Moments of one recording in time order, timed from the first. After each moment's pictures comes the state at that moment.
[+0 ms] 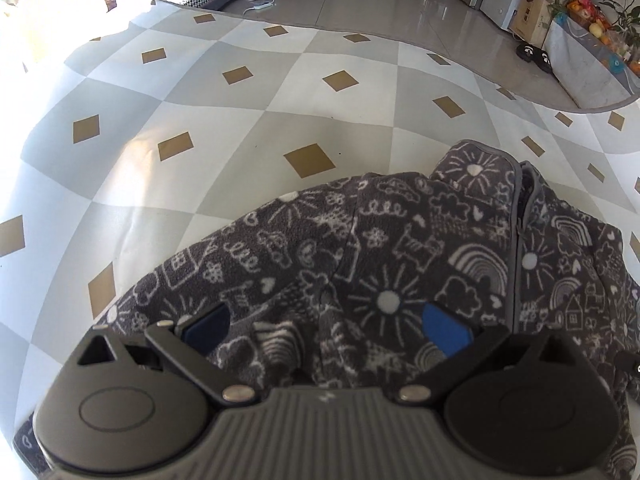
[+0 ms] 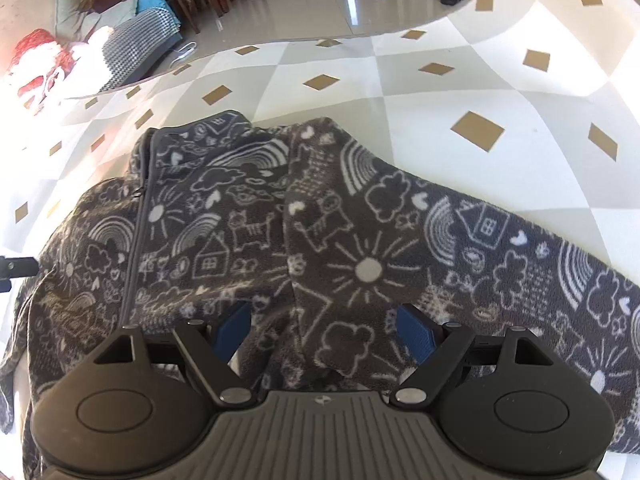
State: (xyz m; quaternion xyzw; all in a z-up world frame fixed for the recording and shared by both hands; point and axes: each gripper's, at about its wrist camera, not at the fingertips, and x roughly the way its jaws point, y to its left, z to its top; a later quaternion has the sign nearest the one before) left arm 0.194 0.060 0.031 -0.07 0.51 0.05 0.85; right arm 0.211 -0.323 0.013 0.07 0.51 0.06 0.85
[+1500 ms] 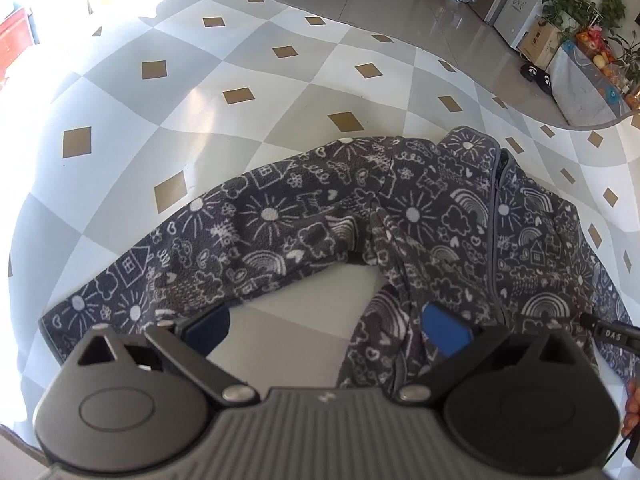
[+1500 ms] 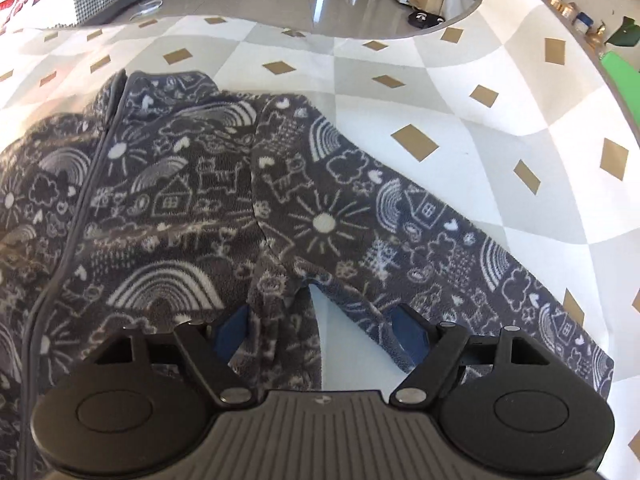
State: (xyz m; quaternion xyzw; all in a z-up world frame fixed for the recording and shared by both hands) left arm 0.075 0.103 0.079 -0.13 0.52 0.05 0.84; right arm 0.164 -0.286 0.043 -0.06 0.49 -0.01 0.87
